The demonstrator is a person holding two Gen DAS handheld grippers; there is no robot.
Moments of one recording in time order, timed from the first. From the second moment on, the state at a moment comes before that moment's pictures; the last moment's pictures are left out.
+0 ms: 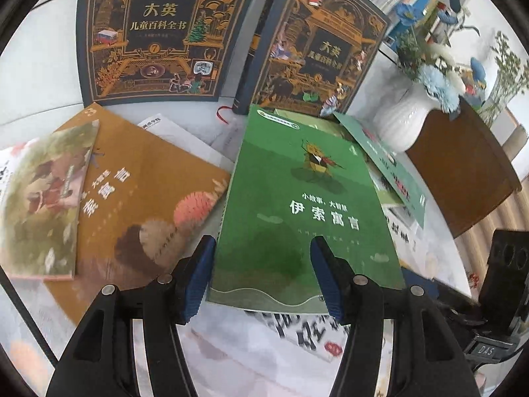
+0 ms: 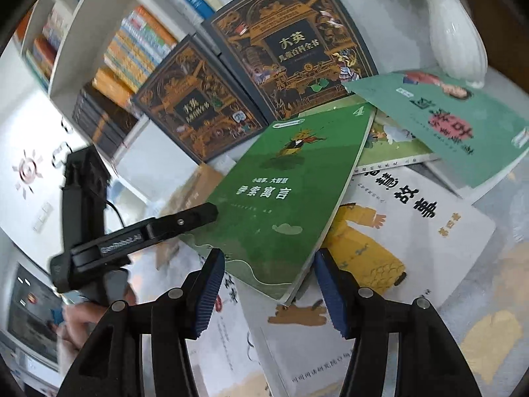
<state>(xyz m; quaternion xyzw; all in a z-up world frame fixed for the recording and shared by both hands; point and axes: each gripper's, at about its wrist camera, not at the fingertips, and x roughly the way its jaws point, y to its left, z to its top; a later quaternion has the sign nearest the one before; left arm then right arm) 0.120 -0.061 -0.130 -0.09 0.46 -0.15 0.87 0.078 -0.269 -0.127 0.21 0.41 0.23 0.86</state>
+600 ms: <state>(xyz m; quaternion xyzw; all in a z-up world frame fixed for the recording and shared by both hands) -0.054 -0.001 -0.116 -0.13 0.48 -0.13 0.86 -0.050 -0.222 -0.127 0.15 0.47 0.31 0.81</state>
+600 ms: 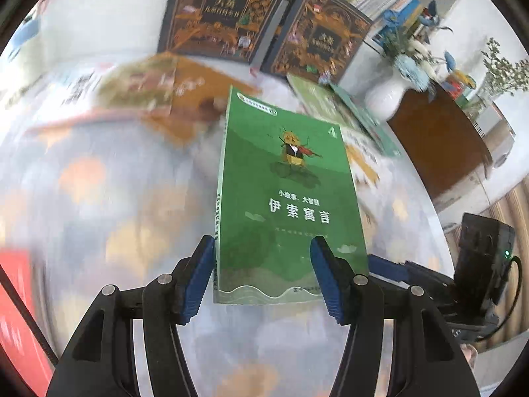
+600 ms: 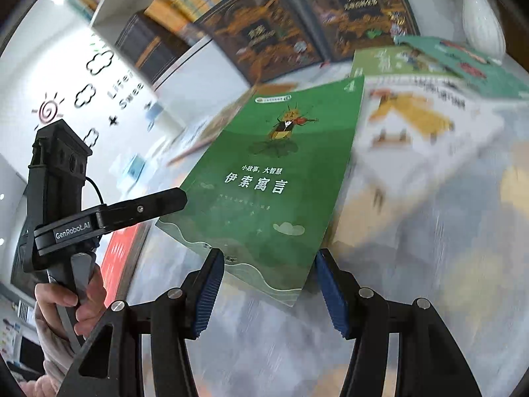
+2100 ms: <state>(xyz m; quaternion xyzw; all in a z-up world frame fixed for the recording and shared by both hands) -0.114 0.042 -0.171 -0.19 0.46 -0.20 0.85 -0.068 -0.247 -0.170 0.22 0.49 0.36 0.76</state>
